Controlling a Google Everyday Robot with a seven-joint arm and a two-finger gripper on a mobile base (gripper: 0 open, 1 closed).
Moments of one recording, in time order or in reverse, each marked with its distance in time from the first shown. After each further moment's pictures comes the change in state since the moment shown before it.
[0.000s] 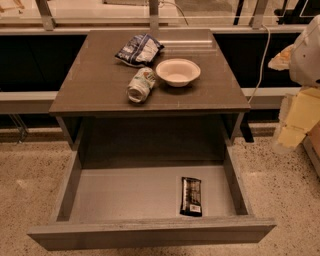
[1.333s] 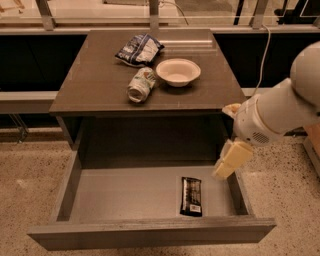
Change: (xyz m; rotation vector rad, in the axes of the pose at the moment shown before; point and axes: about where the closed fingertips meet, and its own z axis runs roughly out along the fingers) arm -0.039 0.013 0.152 -0.040 -0.281 0.058
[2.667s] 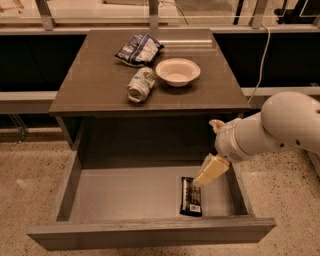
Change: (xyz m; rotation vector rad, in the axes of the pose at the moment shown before) arm 0.015 -0.005 0.080 0.073 -0.089 0.037
